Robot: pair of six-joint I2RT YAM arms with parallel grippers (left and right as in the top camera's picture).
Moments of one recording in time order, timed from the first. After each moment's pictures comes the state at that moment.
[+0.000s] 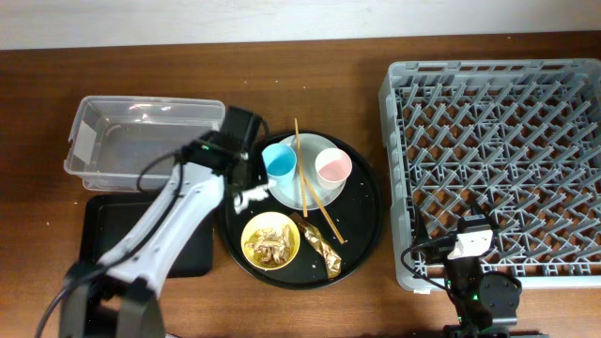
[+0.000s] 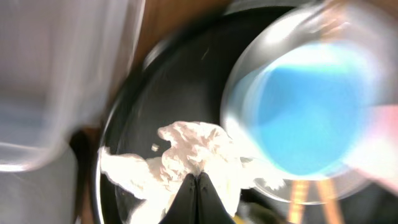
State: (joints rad) left arm -0.37 1.64 1.25 -0.83 -0.06 -0.54; right arm -0.01 0.01 0.01 -0.07 -0.10 -0.08
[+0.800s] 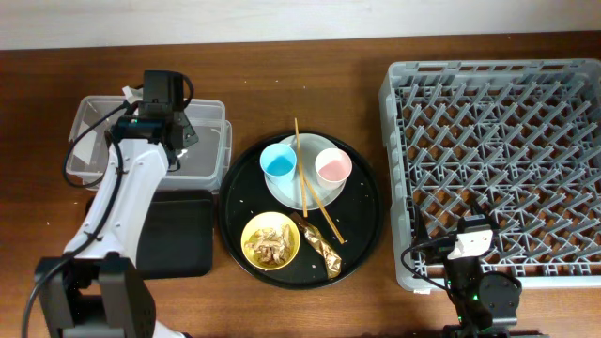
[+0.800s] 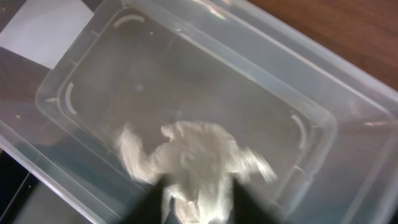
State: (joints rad) left arm -0.05 1.71 1.38 -0.75 -0.35 -0.49; right arm -0.01 0.01 0.01 -0.07 -0.10 -0.08
